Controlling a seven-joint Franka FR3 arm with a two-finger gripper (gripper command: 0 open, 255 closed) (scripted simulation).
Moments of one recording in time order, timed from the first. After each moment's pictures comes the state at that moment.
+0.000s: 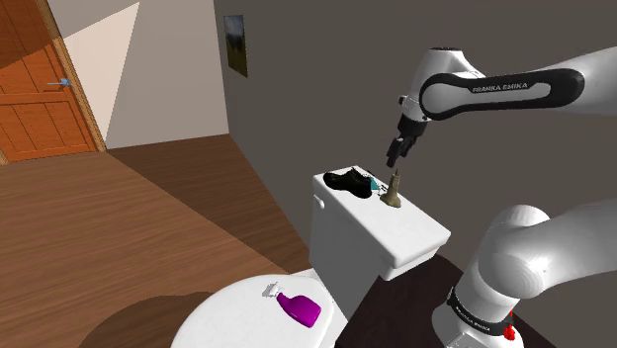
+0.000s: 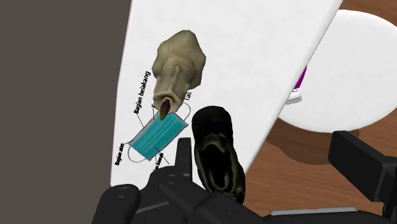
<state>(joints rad) -0.10 -0.73 -0.33 -2.57 -0.25 2.02 -0.21</state>
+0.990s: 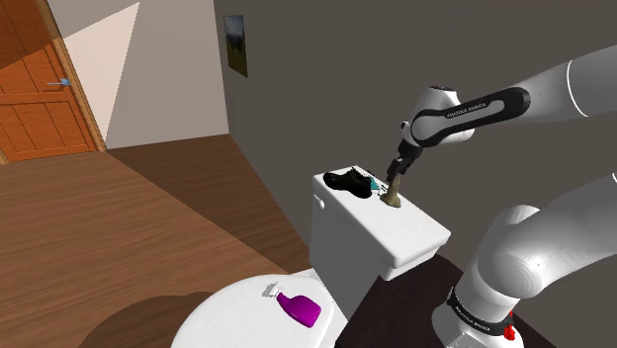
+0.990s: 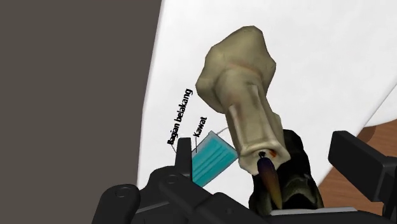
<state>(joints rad) -0.11 -0.51 -0.56 -2.65 -0.26 2.37 -0.35</state>
